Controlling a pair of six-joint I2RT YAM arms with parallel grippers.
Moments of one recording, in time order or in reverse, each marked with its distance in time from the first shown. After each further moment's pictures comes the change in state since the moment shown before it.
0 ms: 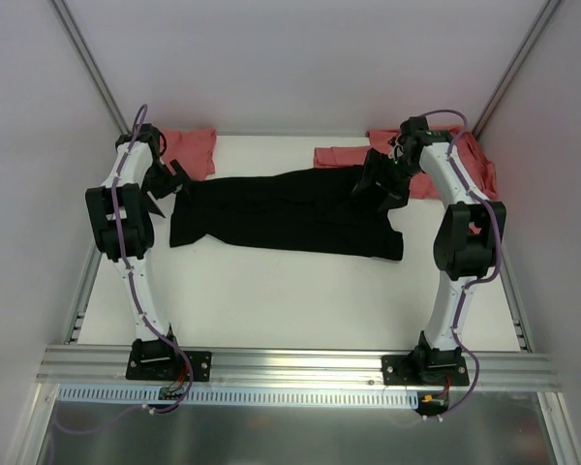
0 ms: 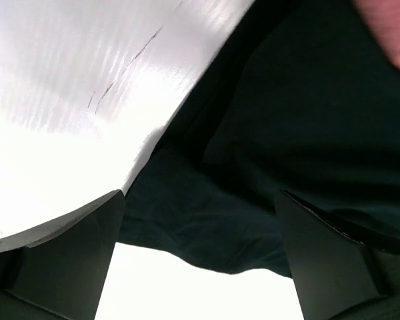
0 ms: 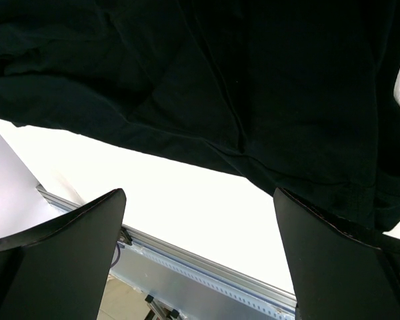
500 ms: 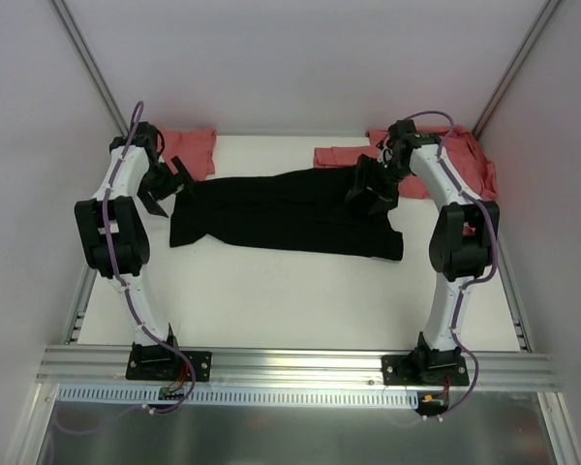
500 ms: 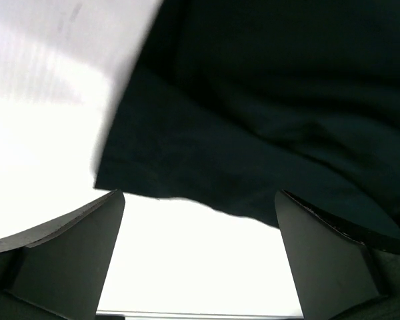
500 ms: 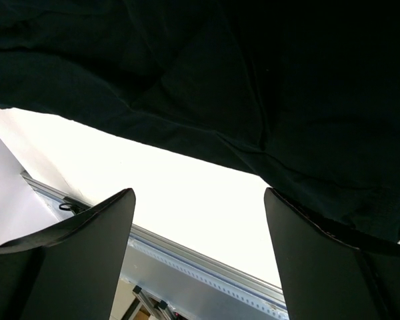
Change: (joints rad) left arm -0.018 -0.171 -0.171 0.034 0.064 0.003; right arm 0.053 -0.005 -0.028 0.005 0.002 -0.015
